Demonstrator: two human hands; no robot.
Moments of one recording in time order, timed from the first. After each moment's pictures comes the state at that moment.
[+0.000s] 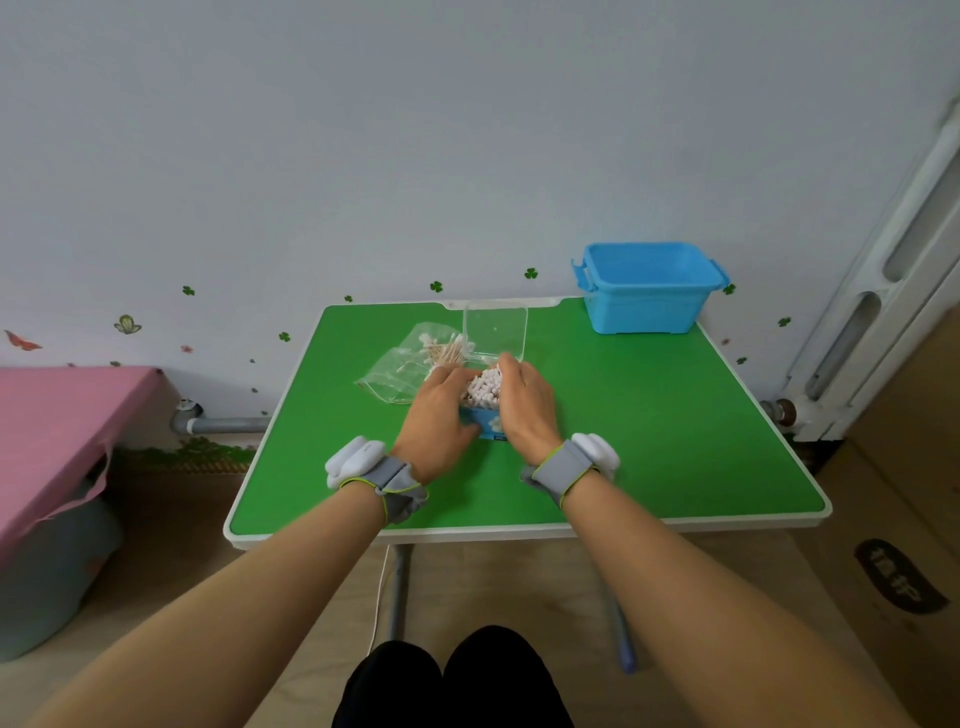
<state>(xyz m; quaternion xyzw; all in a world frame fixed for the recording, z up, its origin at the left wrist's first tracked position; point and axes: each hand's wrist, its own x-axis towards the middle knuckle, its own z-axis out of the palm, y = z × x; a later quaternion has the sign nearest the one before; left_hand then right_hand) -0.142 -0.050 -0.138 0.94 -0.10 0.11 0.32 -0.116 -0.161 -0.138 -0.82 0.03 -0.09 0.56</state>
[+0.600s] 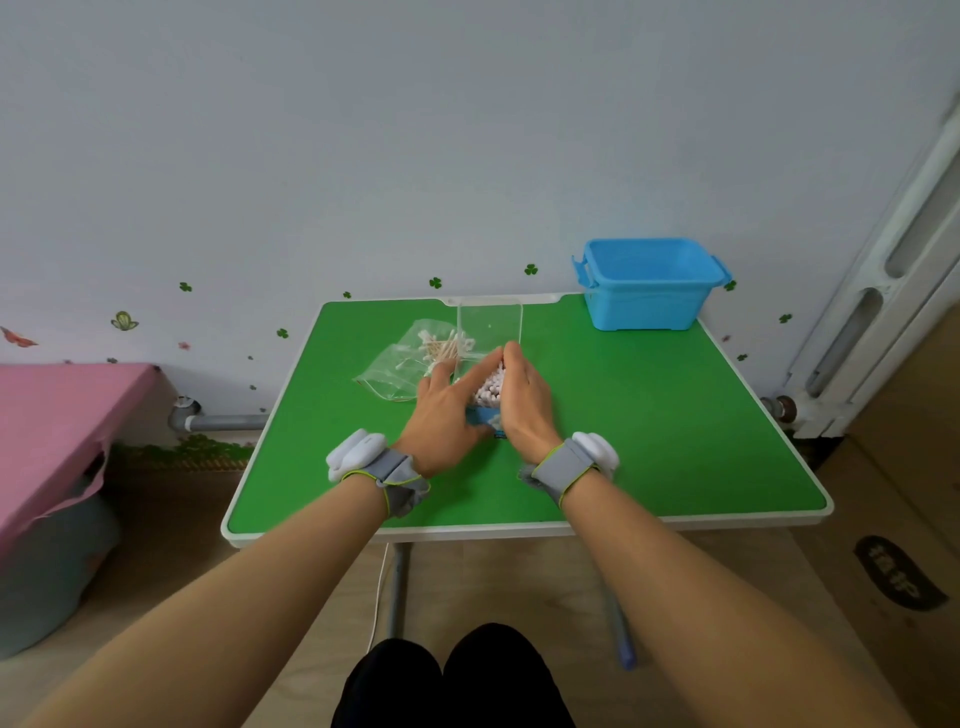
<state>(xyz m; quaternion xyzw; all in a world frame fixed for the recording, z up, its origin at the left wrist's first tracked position) -0.136 -0.052 -0.142 0.95 -0.11 0.05 0.28 -0.115 -0.160 -0.143 -0.79 0.03 -0.07 0.61</state>
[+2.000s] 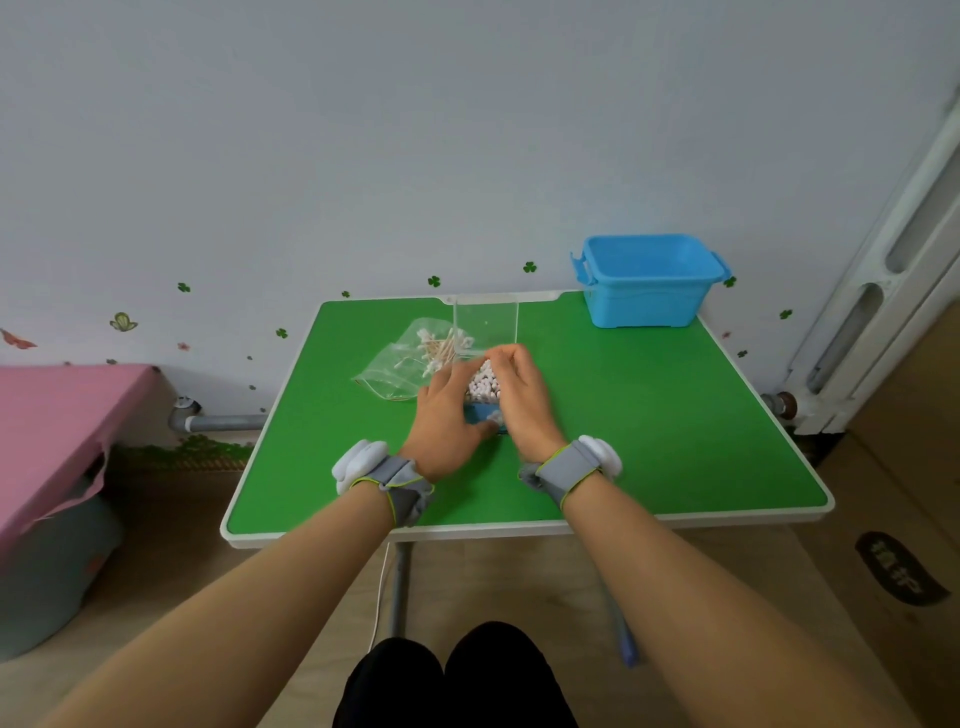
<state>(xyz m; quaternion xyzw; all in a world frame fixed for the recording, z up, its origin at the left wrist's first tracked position) -0.138 -0.059 -0.149 0.92 -0.10 0.10 0.36 -0.116 -0.164 -0.147 -0.76 -0.05 -0.10 0.64</state>
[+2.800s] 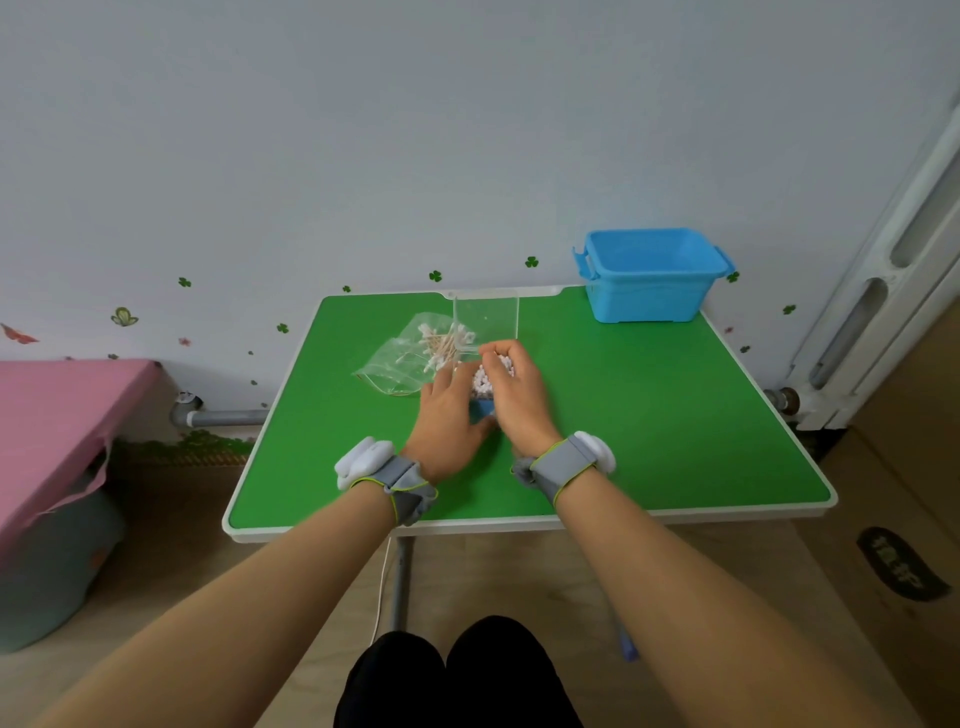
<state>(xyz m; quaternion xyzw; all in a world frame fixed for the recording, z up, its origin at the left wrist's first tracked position) -0.140 -0.060 -0.153 0.93 -0.09 0.09 0.33 -0.111 -0.157 -0.152 -0.75 -0.04 -0.10 0.65</state>
